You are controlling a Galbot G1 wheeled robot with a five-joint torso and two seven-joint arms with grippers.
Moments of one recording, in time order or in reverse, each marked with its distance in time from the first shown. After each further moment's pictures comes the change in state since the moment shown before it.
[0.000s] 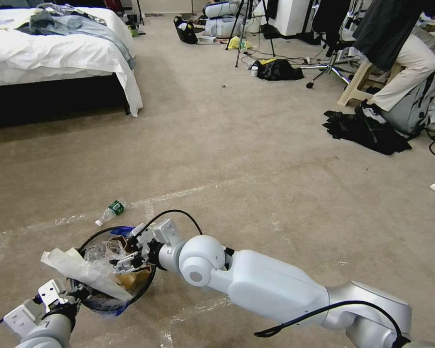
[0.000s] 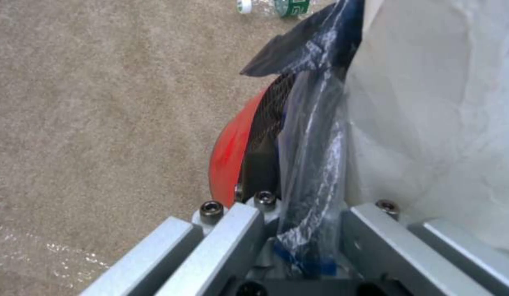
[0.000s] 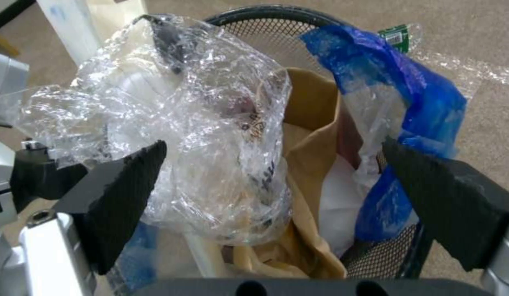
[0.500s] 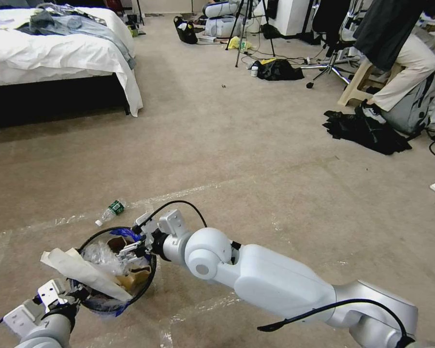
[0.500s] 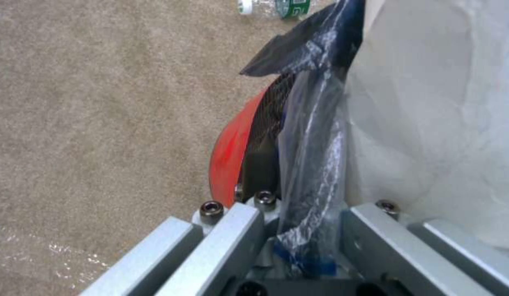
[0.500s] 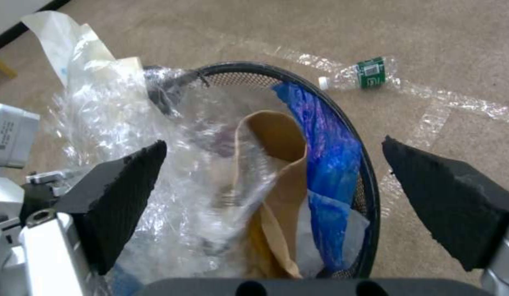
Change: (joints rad) left arm 0.002 0.002 -0.002 -0.003 -0.001 0.001 -0.001; right arm 0.012 -0.023 0.049 0.039 -0.006 0.001 0.001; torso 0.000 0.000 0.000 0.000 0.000
